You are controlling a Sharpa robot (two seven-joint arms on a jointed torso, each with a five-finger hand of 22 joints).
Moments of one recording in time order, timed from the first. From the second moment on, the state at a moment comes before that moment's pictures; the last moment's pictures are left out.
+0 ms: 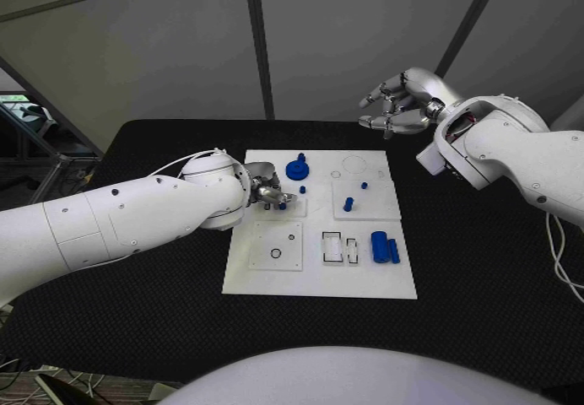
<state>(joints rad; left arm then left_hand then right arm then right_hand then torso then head) 1.19 -0.66 -0.03 1.45 -1.24 -0.02 -0.54 0.81 -0.12 0.55 0.21 0.06 0.91 0.03 0.73 0.71 1.30 -0.04 1.22 1.07 1.47 -0.08 1.50 1.31 0.13 1.38 0.03 1.36 1.27 1.22 -0.82 0.17 1.48 -1.14 -0.33 -0.08 1.44 -0.12 0.12 0.23 0.46 0.84 0.17 0.25 0.07 1.15 0.08 1.12 0.99 1.46 0.00 1.26 1.15 0.17 1.08 0.11 0.83 0.42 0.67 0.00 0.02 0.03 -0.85</state>
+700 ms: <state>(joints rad) 1.19 -0.67 -0.02 1.45 -1.24 -0.02 -0.54 0.81 -0.11 0.55 0.21 0.06 0.91 0.03 0.73 0.71 1.30 -0.04 1.23 1.07 1.47 -0.08 1.50 1.31 0.13 1.38 0.03 1.36 1.27 1.22 -0.82 0.17 1.48 -1.14 -0.33 -0.08 1.44 -0.12 0.12 0.23 0.46 0.84 0.17 0.25 0.07 1.15 0.08 1.12 0.99 1.46 0.00 1.26 1.15 0.17 1.08 0.11 0.83 0.42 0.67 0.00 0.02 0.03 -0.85</state>
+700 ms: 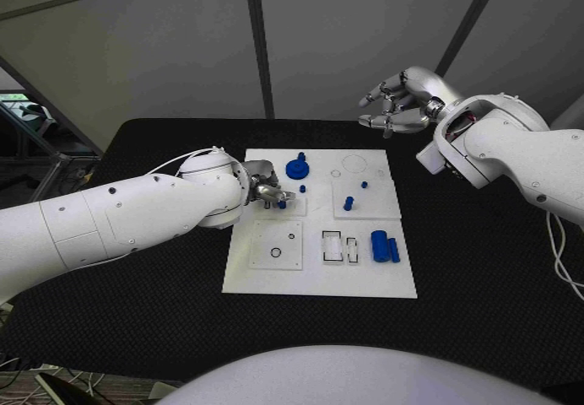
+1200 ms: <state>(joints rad) 1.19 -0.67 -0.02 1.45 -1.24 -0.02 -0.54 0.81 -0.11 0.55 0.21 0.06 0.91 0.02 0.73 0.71 1.30 -0.04 1.23 1.08 1.47 -0.08 1.50 1.31 0.13 1.38 0.03 1.36 1.27 1.22 -0.82 0.17 1.48 -1.14 -0.33 -0.08 1.44 -0.12 0.12 0.23 0.46 0.84 0.17 0.25 0.07 1.15 0.08 1.12 0.99 1.46 0.00 1.26 1.15 0.17 1.08 0.11 0.83 0.42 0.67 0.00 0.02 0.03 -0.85</state>
